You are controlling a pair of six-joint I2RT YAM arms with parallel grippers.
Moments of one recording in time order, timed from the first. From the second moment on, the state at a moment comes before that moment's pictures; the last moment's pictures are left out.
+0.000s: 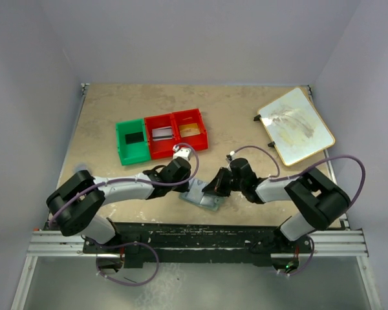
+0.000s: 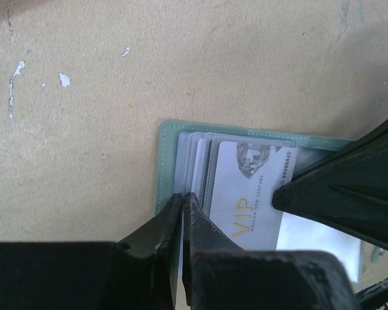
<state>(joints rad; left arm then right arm) -0.90 1.50 0.70 -0.07 -0.21 -0.63 0.66 1.53 0.41 0.44 -0.33 1.10</state>
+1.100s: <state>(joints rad) -0.95 1.60 0.81 -0.09 -0.10 -0.64 0.62 1.63 0.30 0.72 -0.44 1.15</state>
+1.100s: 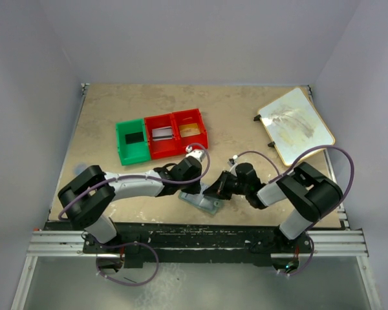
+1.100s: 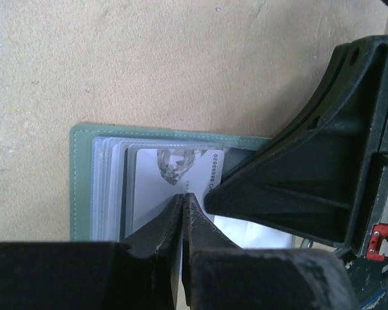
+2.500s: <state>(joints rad) -0.97 1.59 0.79 -0.05 -0.19 -0.68 0.61 1.90 0.09 1.36 -0.46 1.38</state>
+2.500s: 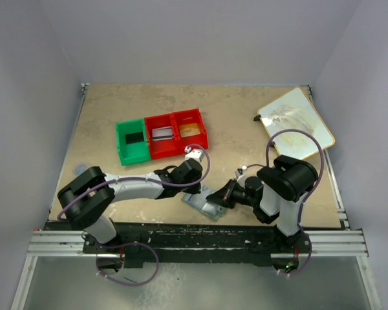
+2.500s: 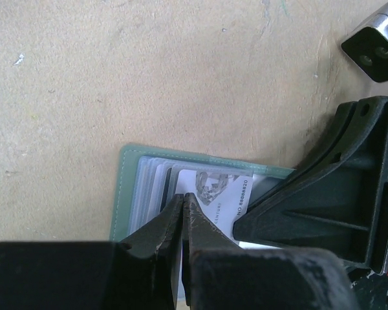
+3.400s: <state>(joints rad) -0.99 1.63 0.80 -0.03 -0.30 -0.71 0.48 1.43 0.33 0.37 -0.46 0.96</state>
